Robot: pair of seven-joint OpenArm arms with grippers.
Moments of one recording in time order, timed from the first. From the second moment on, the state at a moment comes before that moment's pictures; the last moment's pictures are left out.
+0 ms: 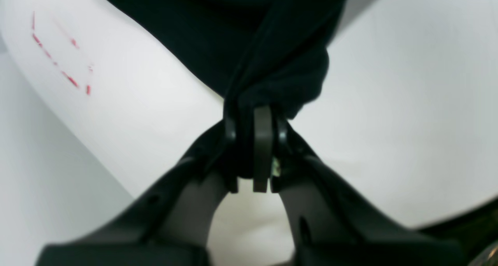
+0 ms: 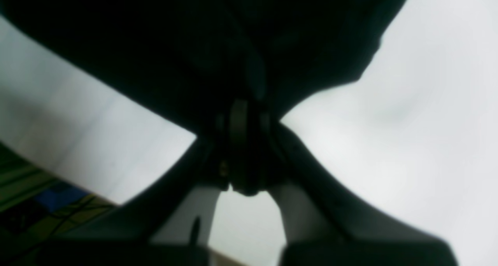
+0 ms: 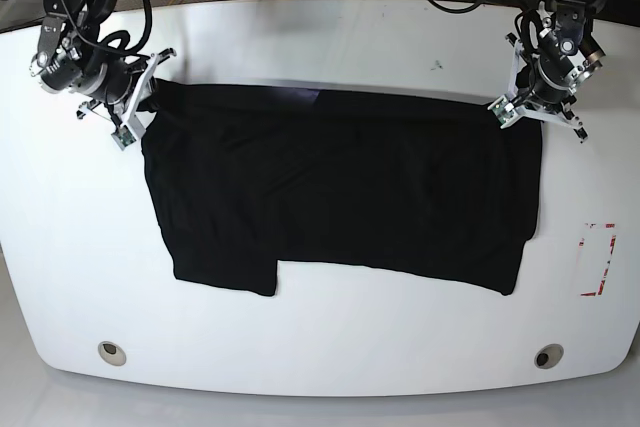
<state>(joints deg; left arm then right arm) 20.6 -26.5 -6.8 114.2 11.6 -43.4 52.4 -15.3 19.4 25.0 105.7 35.4 41.1 -73.0</state>
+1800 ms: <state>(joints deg) -3.1 -28.1 -17.9 97.6 -26.8 -43.0 72.9 -13.5 15.0 28.3 101.9 33.6 41.1 -72.1</state>
